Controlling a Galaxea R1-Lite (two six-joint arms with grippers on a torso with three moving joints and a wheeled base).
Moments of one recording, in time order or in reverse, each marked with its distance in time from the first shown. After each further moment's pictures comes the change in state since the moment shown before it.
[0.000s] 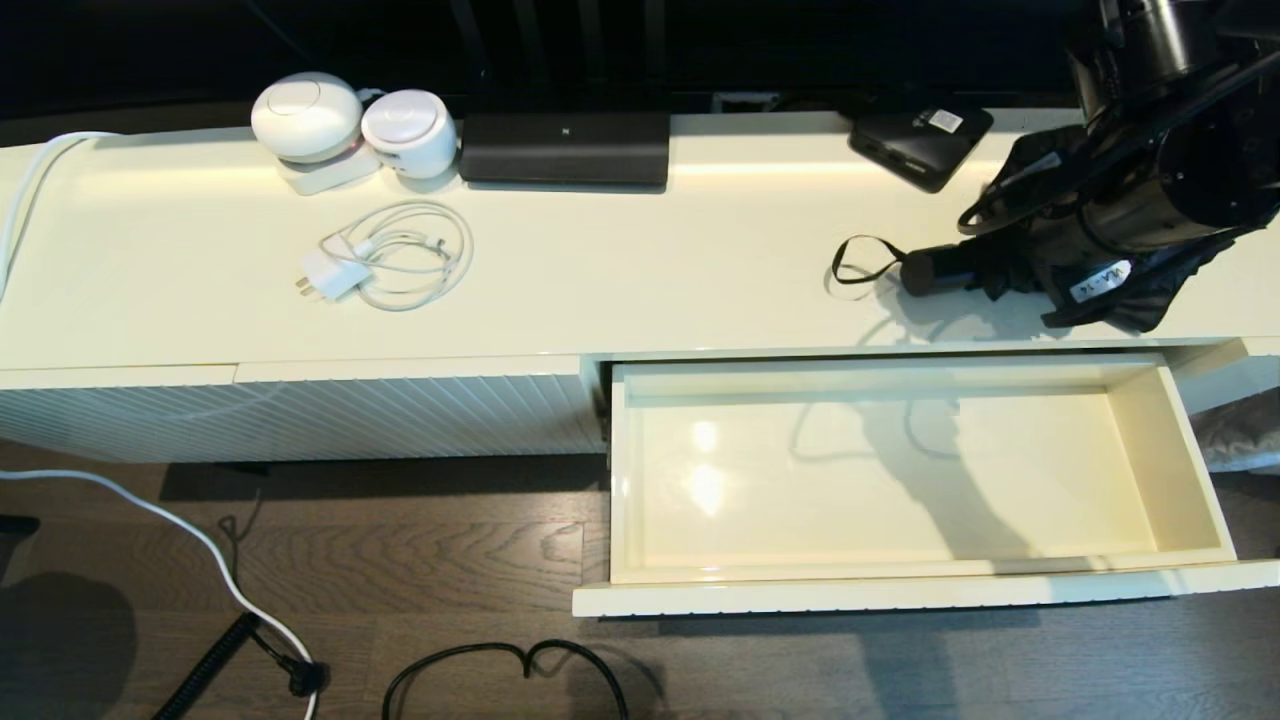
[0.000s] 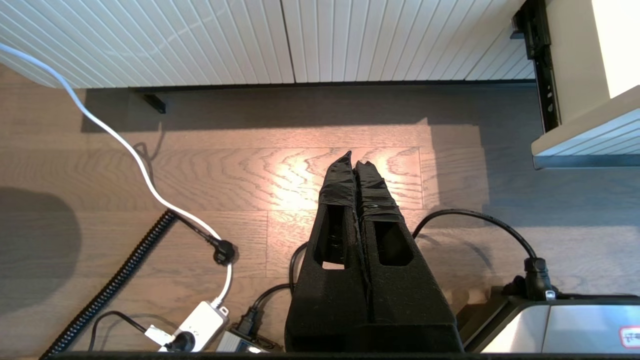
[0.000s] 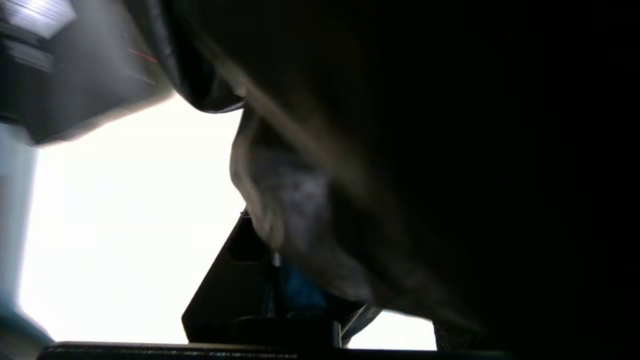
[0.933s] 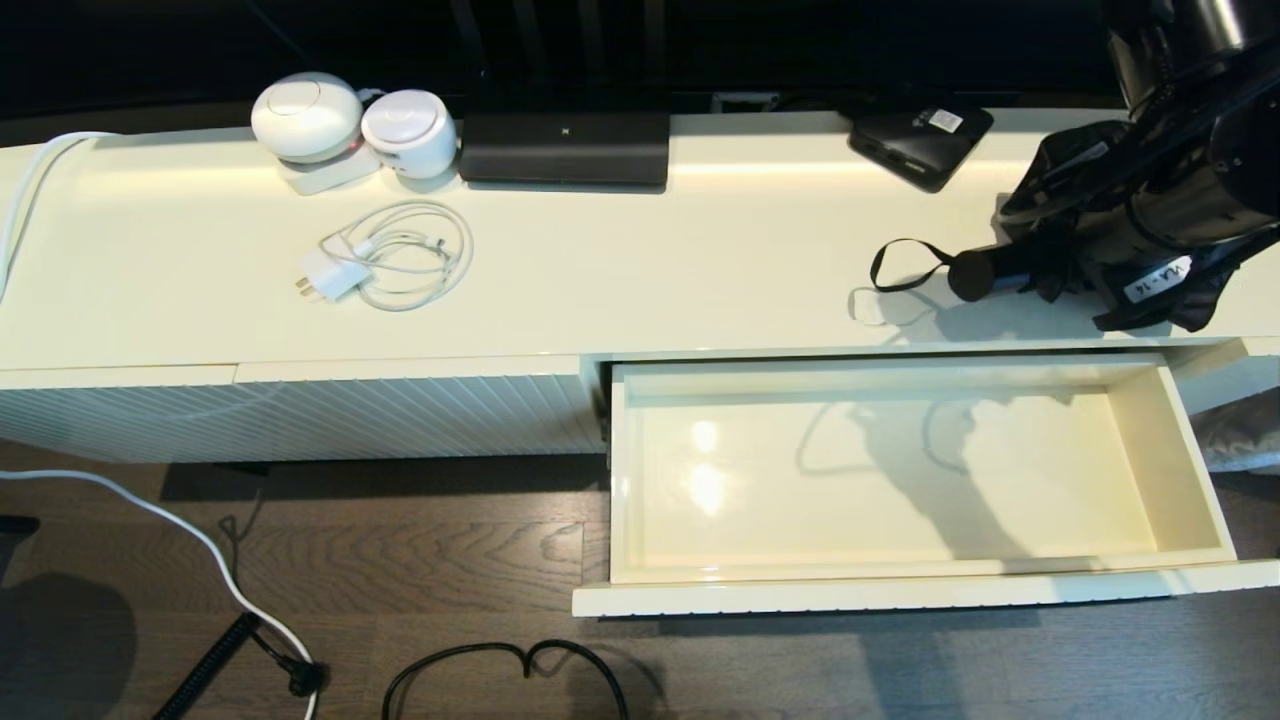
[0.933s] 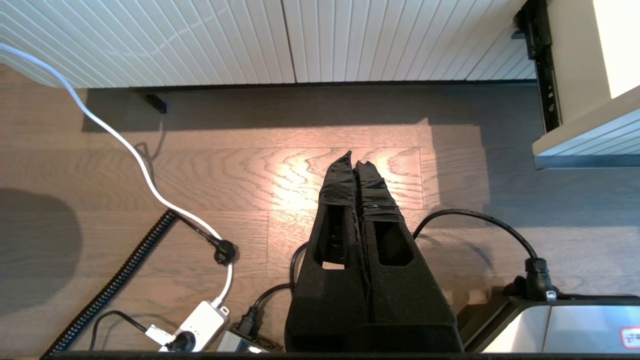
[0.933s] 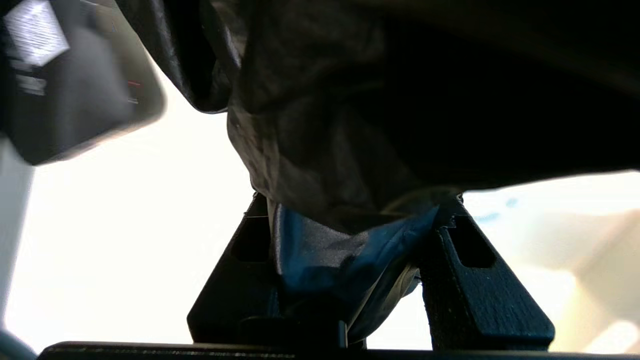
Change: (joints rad) left arm 0.000 0.000 0.000 0.000 0.000 0.001; right arm 0.019 -0.060 0.005 0.104 -0.106 0.025
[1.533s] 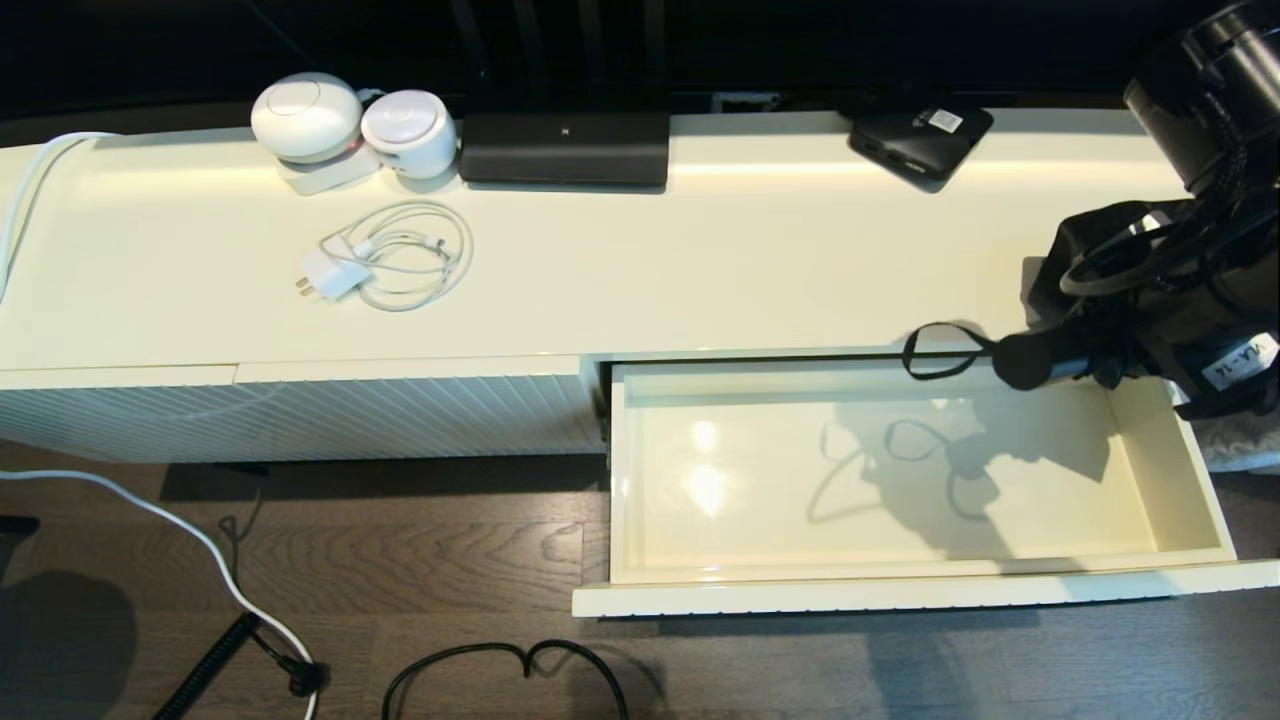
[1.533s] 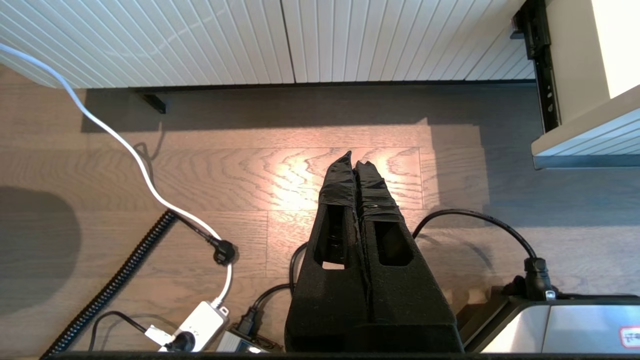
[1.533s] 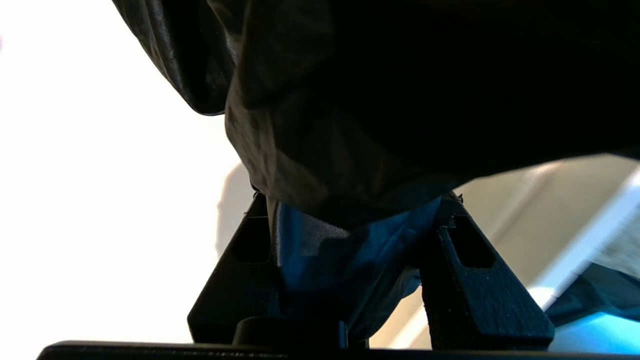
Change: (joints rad) left arm 0.000 0.000 0.000 0.000 0.000 -0.001; right arm 0.042 -0.123 0.197 0.159 0.006 0.083
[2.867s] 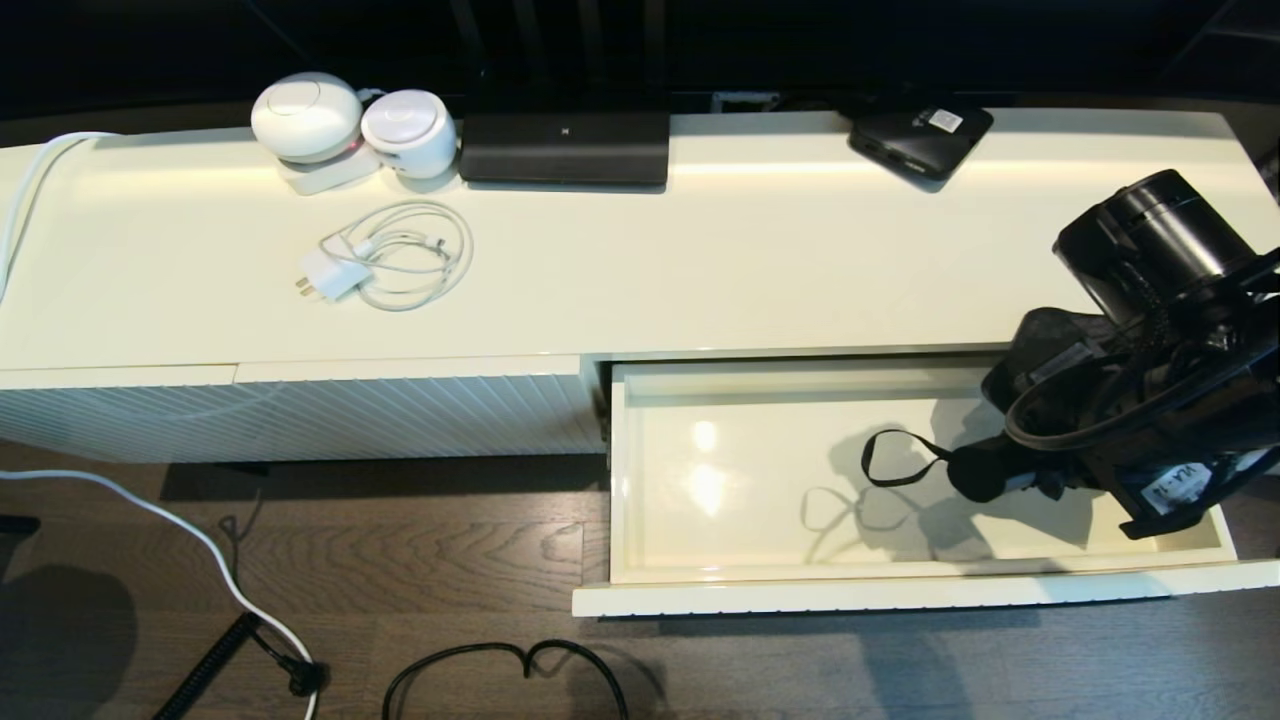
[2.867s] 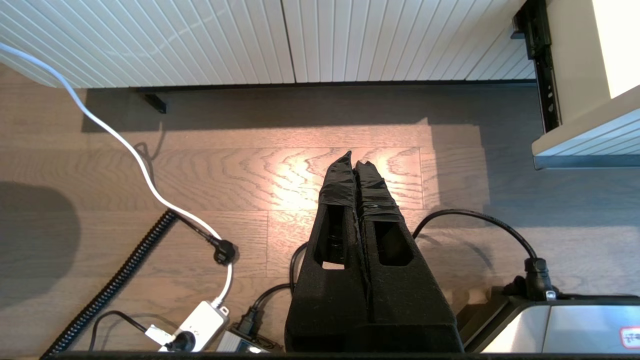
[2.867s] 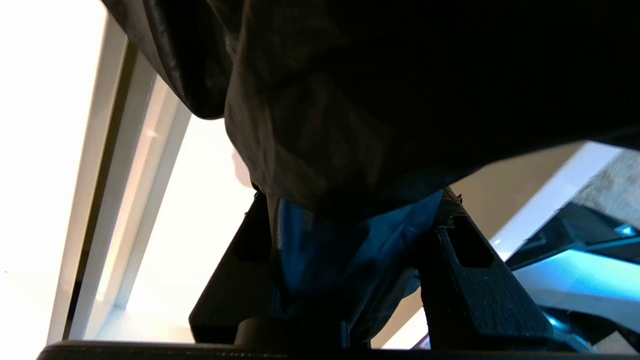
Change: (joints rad) left arm 0.000 0.000 0.000 0.000 0.000 0.000; right arm 0.047 -0.043 0.336 -0.192 0.132 0.057
